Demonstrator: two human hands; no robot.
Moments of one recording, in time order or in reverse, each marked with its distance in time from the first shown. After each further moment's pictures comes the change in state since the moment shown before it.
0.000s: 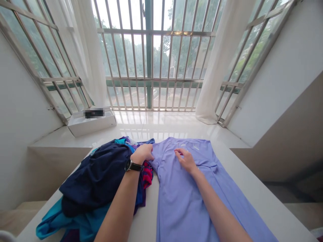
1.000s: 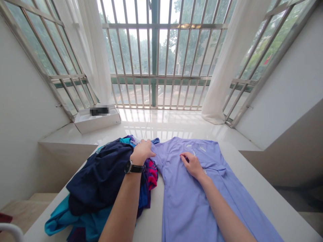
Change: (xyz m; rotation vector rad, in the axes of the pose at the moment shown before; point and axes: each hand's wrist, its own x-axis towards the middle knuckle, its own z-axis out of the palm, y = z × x) left_hand -0.015 -0.013 -0.016 0.006 0.082 -0.160; right_hand -0.010 0.007 0.000 -0.121 -0.087 -0.002
